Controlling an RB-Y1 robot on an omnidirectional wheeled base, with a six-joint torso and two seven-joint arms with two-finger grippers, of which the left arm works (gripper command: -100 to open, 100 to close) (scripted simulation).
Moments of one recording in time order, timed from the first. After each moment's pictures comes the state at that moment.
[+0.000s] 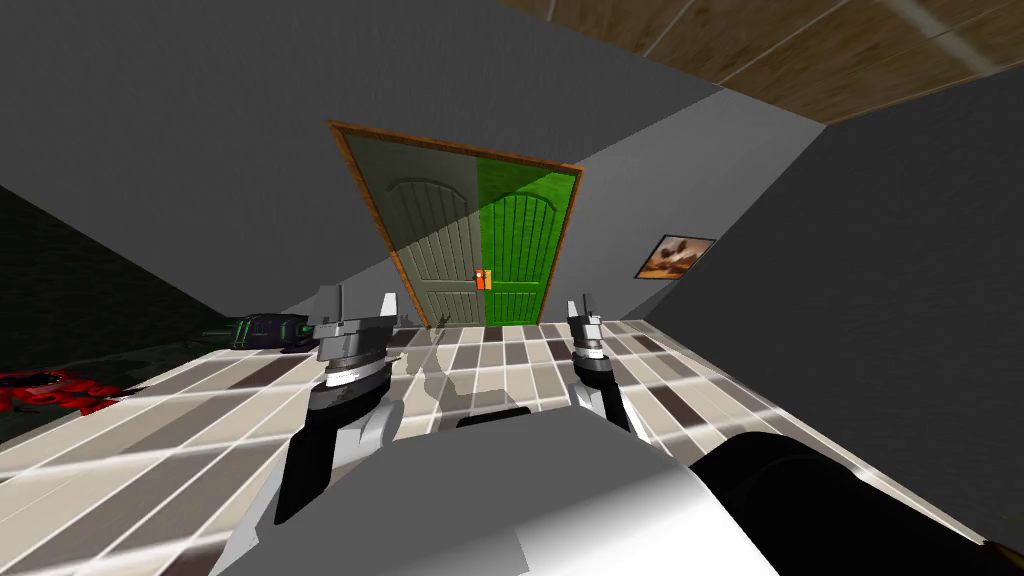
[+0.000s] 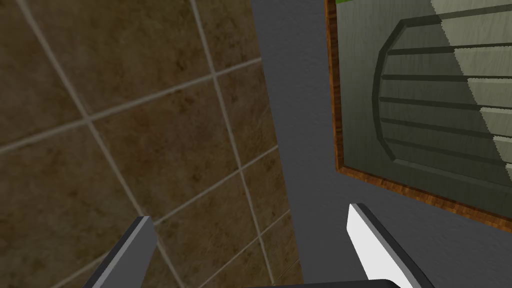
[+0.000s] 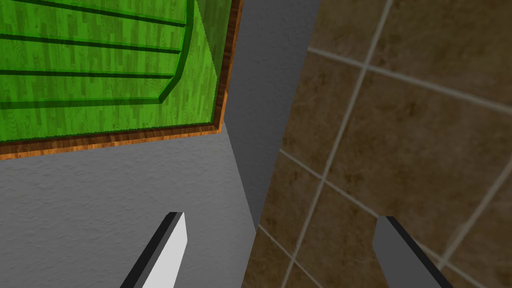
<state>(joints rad) 0.47 0.05 0.03 -2.35 0.02 -0.56 0.03</state>
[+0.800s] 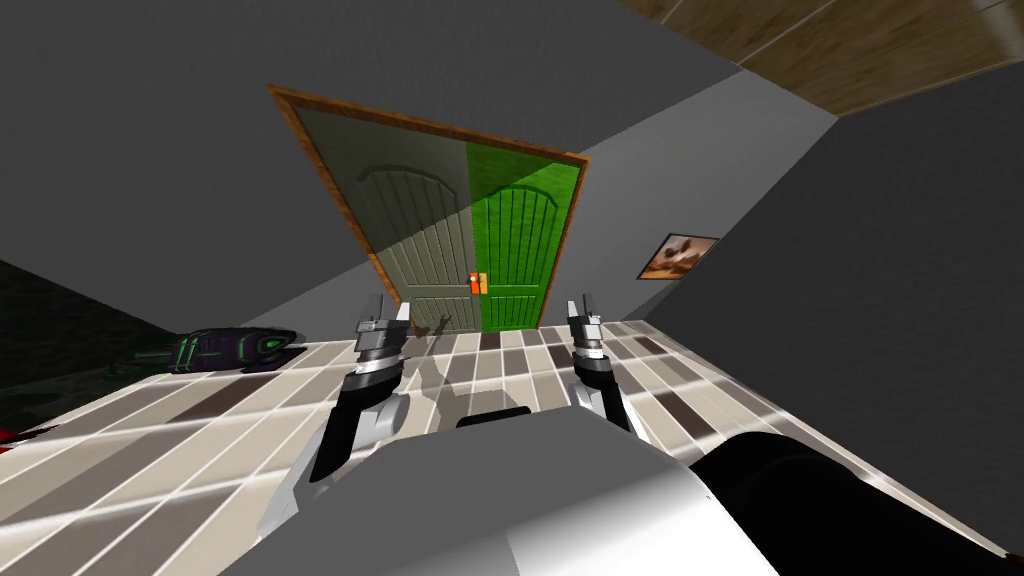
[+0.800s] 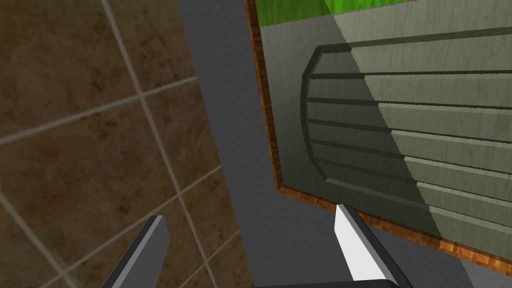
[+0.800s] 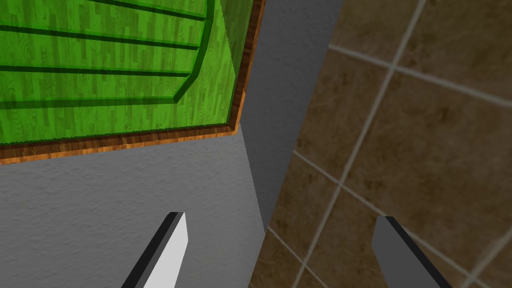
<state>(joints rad) 0.40 0.08 0.05 -2.18 0.03 -0.51 0.04</state>
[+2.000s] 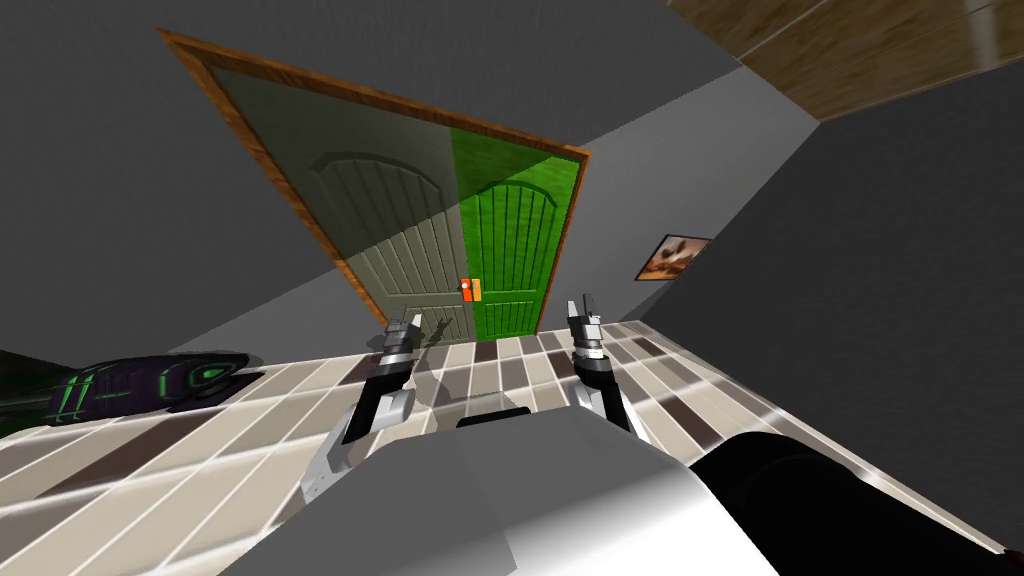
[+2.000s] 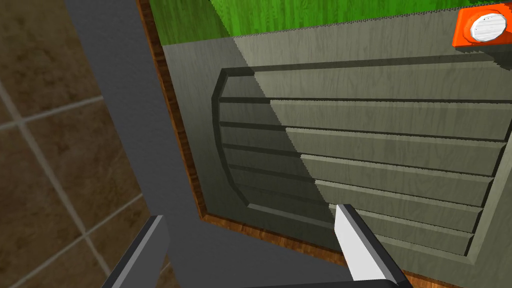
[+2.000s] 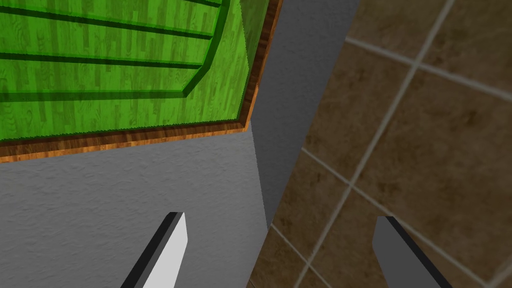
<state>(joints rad) 0.30 0.12 0.09 -1.91 0.04 -0.45 0.06</state>
